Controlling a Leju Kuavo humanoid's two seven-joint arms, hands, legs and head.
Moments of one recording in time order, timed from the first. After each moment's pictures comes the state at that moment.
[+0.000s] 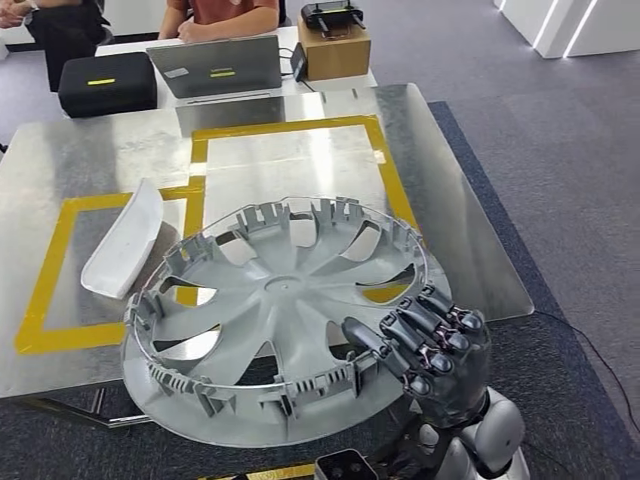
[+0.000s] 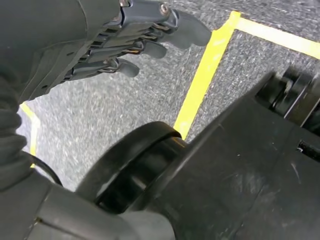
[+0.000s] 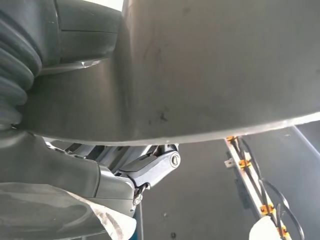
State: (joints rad) left arm -0.17 -0.08 -0.34 -0.25 -0.51 -0.06 0.31; right arm 0.08 0.14 0.25 -2.05 1.37 -0.69 -0.70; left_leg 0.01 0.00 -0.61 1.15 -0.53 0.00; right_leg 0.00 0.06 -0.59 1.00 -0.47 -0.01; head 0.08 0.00
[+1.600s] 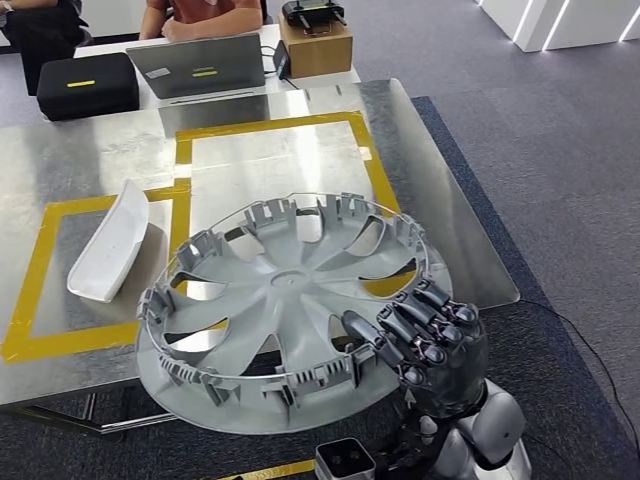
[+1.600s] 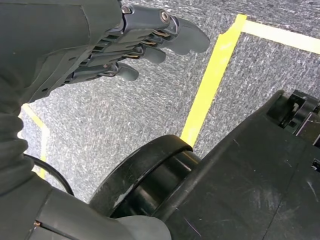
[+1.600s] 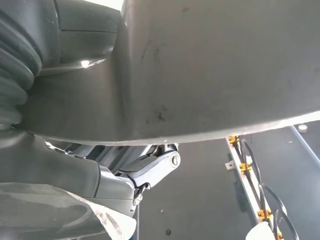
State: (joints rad) left arm -0.16 -0.08 -0.34 -0.25 -0.52 -0.06 0.31; right arm 0.06 0.13 0.23 -2.02 1.39 -0.69 -0.70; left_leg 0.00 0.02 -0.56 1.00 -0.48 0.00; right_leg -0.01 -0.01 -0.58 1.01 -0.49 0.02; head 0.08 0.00
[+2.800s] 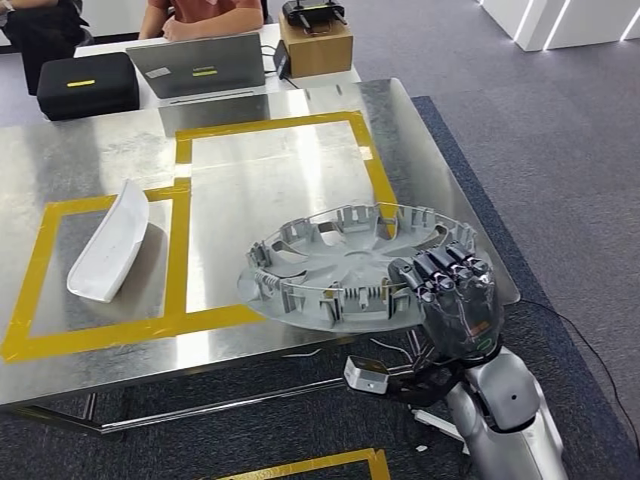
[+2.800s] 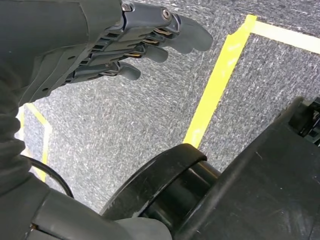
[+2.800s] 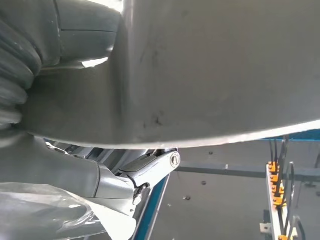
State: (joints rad) left arm -0.15 -0.06 -0.33 -0.25 -0.52 -0.05 0.31; right arm -0.02 -0.02 0.11 -1.84 1.57 -0.69 -0.36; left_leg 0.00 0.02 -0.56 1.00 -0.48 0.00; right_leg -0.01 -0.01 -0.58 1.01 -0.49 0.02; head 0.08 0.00
